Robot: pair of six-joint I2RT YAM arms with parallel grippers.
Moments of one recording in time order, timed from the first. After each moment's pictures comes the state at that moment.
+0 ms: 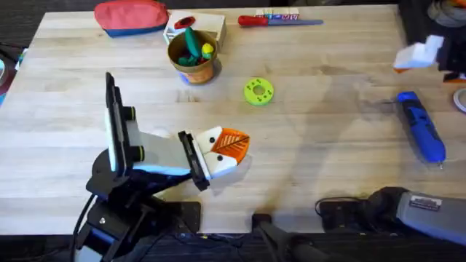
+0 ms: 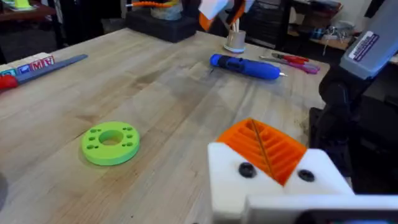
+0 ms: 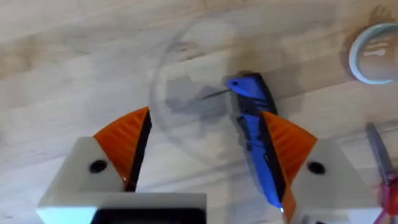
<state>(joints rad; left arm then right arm) -0.40 0.01 0.01 -0.06 0.77 -0.08 -0.46 1.41 1.23 -0.97 -0.06 -0.16</state>
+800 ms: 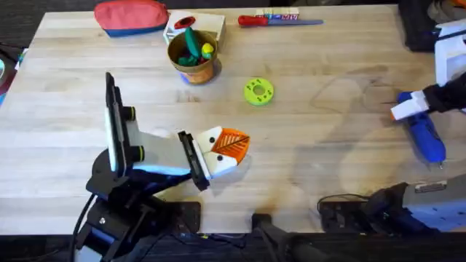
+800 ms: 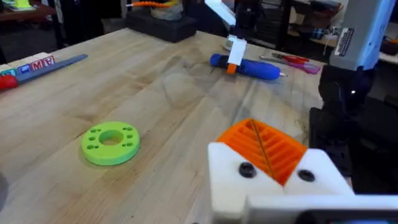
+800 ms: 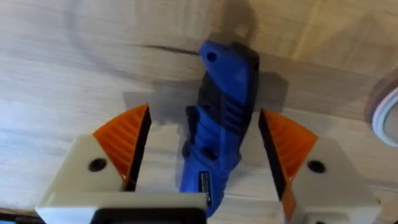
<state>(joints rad) -0.40 0.01 0.01 -0.06 0.77 -0.08 -0.66 1.77 1.23 -0.98 -0.01 -0.86</state>
